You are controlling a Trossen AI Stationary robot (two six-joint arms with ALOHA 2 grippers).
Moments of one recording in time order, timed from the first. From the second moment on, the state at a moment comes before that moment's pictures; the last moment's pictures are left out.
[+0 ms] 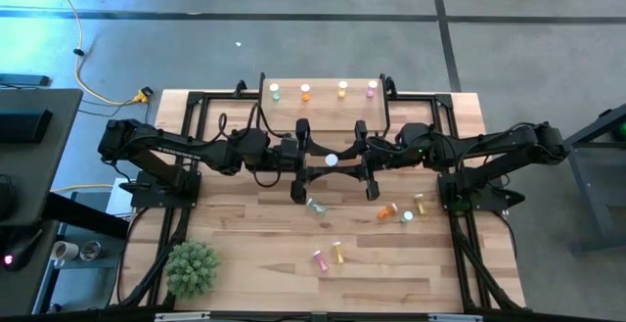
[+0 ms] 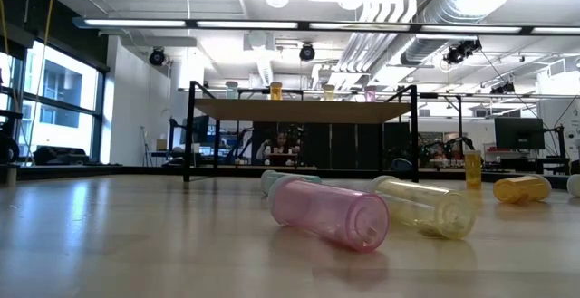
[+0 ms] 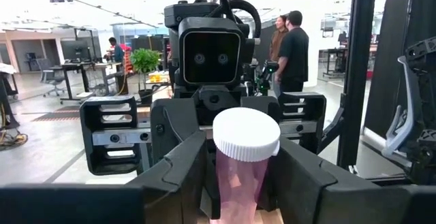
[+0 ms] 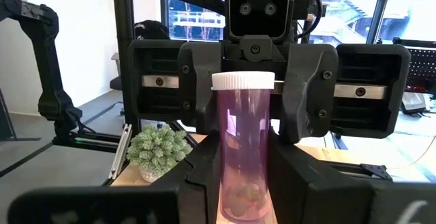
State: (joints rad) left arm 0.04 1.48 1.09 0.52 -0.04 0.07; right arm 0.06 1.23 0.94 0.34 -0.11 -0.07
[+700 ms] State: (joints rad) left arm 0.04 1.48 1.09 0.51 -0.04 0.09; right arm 0.06 1.23 0.94 0.32 -0.12 -0.09
